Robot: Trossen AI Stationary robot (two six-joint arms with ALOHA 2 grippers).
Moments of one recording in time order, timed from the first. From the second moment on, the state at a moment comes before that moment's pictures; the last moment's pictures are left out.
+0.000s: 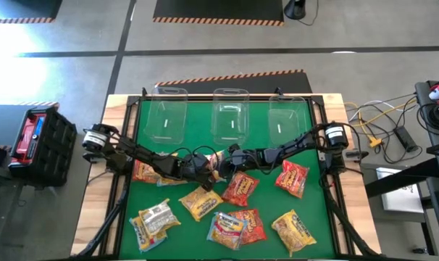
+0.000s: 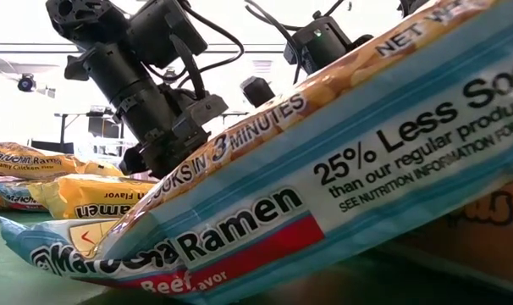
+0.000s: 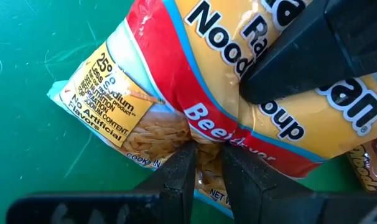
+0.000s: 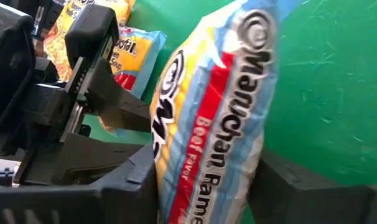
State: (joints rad) left arm -0.20 1.74 0.80 -0.04 -0.37 -0.93; right arm 0.05 1.94 0.93 0.46 0.10 1.13
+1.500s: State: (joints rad) left arm -0.22 1.29 0.79 -0.12 -0.53 -0.78; right arm -0.03 1.36 0.93 -0.15 0.03 0.77
